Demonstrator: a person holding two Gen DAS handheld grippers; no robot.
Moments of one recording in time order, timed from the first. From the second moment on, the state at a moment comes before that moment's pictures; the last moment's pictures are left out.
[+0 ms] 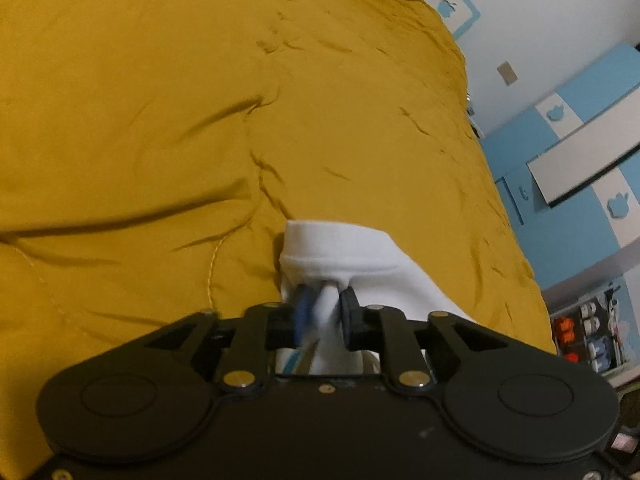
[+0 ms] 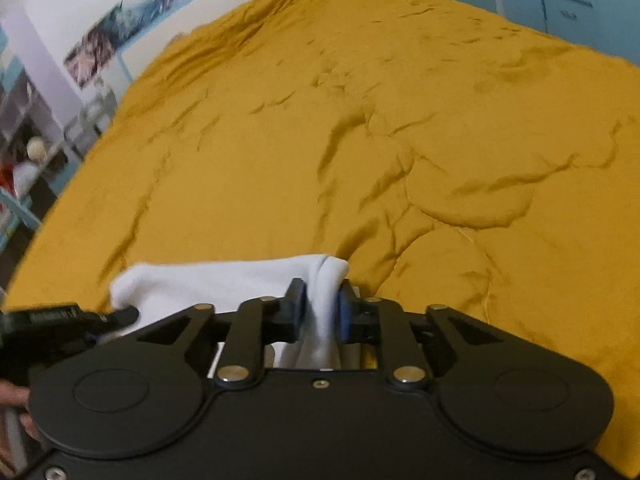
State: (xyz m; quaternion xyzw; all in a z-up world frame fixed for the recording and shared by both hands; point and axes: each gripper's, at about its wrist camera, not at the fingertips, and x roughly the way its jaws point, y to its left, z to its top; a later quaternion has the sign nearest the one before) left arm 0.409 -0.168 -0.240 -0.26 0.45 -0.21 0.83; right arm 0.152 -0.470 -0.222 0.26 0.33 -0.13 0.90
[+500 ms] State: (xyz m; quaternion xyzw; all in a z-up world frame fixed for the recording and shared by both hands) left arm 0.183 -0.108 -0.174 -0.13 0.43 -0.32 0.83; right arm -0.036 -0.406 -0.187 0.30 0.33 -0.11 0.89
